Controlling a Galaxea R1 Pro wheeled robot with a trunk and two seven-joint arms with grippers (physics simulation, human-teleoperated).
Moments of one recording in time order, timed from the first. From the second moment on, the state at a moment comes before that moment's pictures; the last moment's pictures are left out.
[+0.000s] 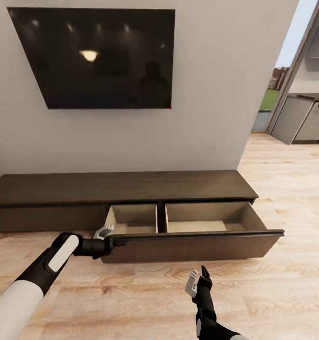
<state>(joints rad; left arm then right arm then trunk) -0.70 0.25 -0.27 -0.85 0.92 0.96 -0.15 -0.56 0.14 0.49 -0.12 0.75 0.10 -0.63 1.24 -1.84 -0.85</state>
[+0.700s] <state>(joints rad) -0.70 0.23 -0.68 -0.60 0.92 0.76 -0.15 -0.56 0.14 0.49 -0.11 0.75 0.00 -0.63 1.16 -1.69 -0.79</state>
